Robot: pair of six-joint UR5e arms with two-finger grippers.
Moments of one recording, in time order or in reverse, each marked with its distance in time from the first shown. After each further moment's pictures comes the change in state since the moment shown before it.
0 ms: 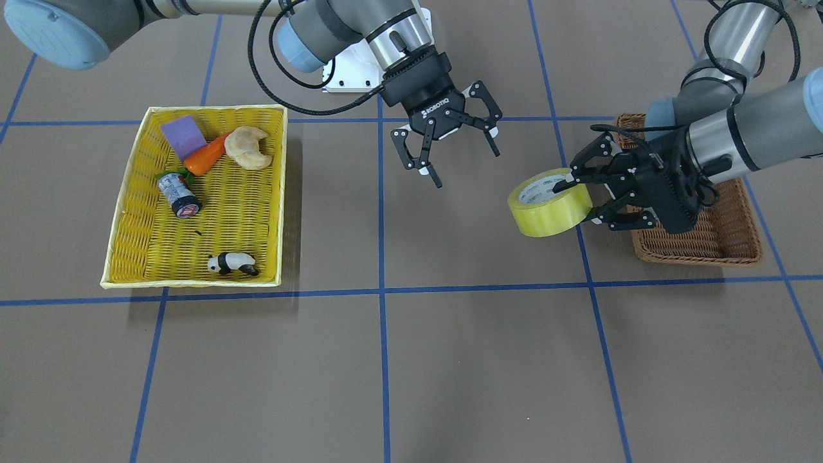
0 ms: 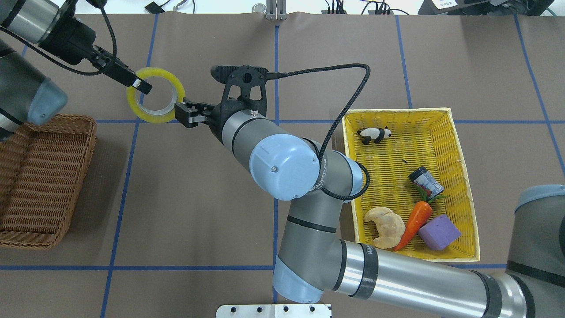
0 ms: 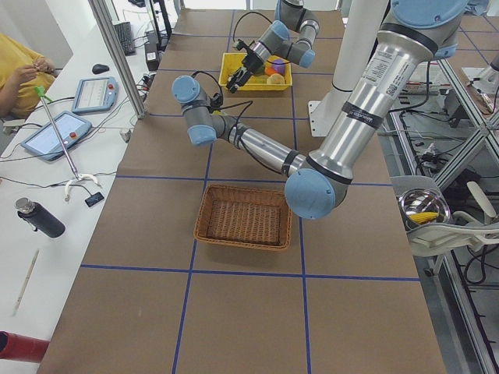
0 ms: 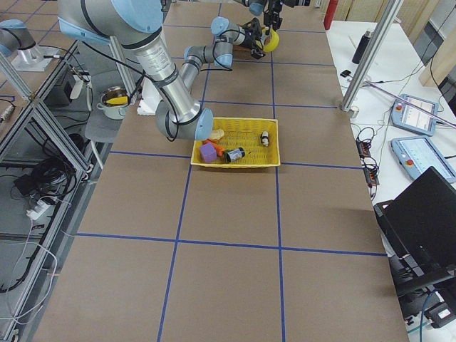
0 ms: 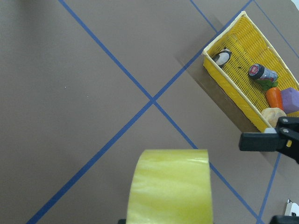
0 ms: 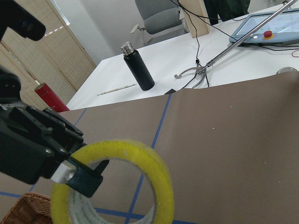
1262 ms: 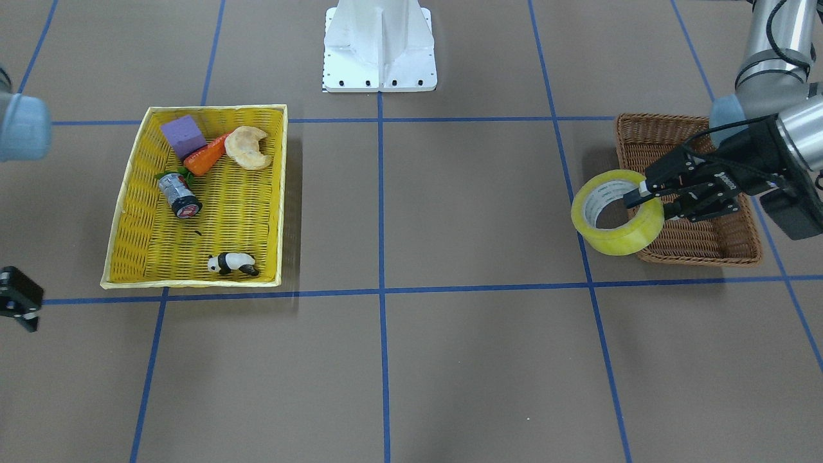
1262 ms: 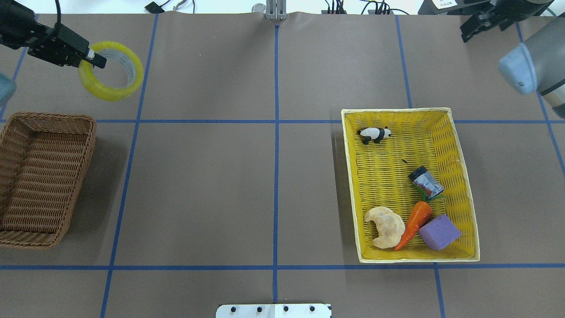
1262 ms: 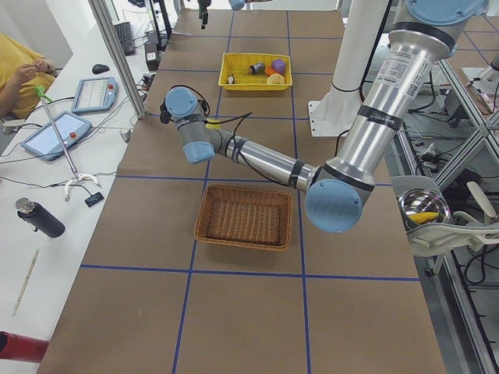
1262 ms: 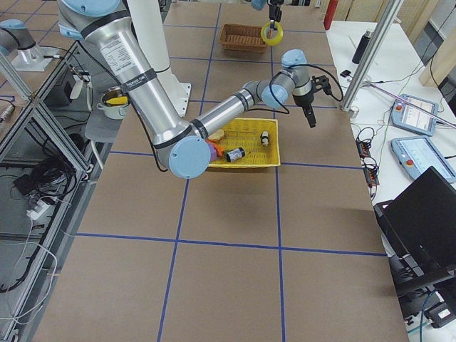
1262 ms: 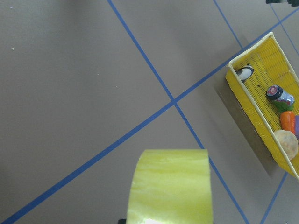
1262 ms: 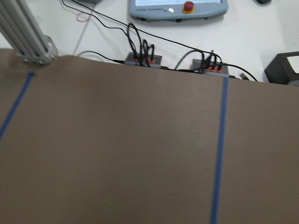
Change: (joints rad) left arm -0.139 0.121 -0.008 -0.124 -0.008 -0.550; right arm 0.849 -0.362 -0.070 -0.544 0.871 -0.921
